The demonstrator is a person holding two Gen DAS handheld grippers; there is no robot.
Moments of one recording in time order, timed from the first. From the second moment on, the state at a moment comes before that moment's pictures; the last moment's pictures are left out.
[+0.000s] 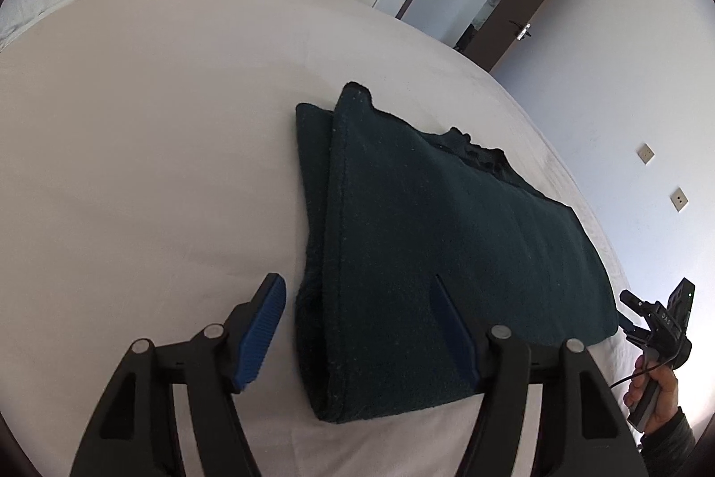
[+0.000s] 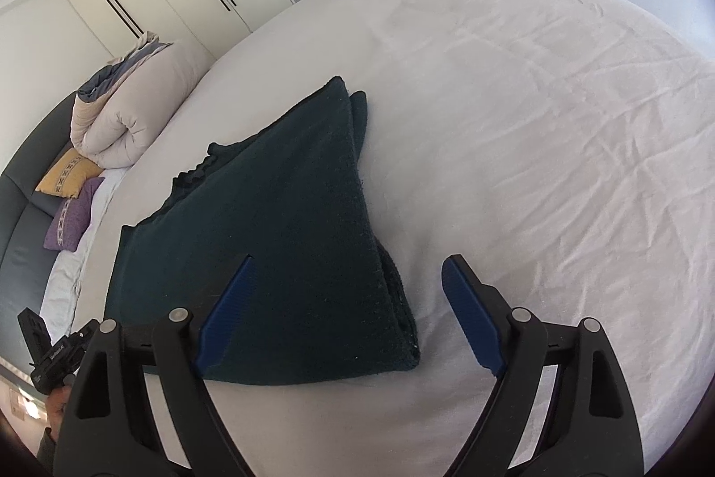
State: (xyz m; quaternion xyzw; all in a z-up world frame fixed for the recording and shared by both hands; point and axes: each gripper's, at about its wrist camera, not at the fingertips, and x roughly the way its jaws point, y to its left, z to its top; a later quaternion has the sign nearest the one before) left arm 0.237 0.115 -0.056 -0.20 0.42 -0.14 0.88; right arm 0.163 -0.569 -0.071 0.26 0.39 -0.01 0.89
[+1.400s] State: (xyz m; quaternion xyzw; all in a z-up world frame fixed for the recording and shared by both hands) left arm 0.214 0.108 -0.073 -0.15 0.41 -0.12 0.89; right arm 0.168 -0.562 -0.078 0.18 0.43 -0.01 0.88
